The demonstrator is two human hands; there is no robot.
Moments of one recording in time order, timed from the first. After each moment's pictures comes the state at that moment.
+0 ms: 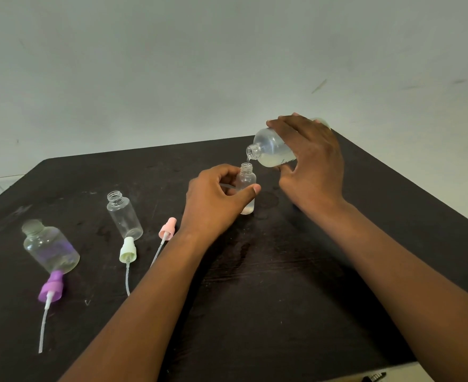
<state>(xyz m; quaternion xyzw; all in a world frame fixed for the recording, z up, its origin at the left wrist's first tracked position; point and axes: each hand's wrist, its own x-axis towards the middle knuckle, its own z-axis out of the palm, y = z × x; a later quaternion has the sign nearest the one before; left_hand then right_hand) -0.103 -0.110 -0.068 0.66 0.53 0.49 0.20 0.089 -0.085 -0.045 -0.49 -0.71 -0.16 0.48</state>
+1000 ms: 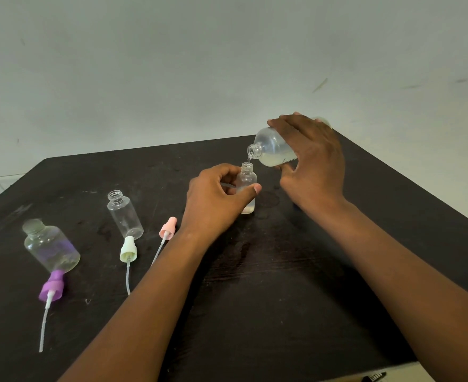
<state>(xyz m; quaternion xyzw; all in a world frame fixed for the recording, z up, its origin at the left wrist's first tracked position) -0.101 -0.112 -0.066 0.66 0.54 0.49 0.20 0.090 -0.085 -0.045 -0.50 -0.71 -0.16 0.48</state>
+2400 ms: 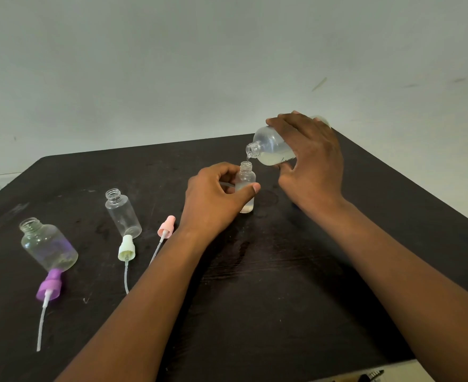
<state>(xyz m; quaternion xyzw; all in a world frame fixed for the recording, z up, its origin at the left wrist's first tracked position) -0.101 -0.112 -0.066 0.66 0.53 0.49 0.21 0.089 -0.087 -0.044 -0.50 -0.71 -0.15 0.48</state>
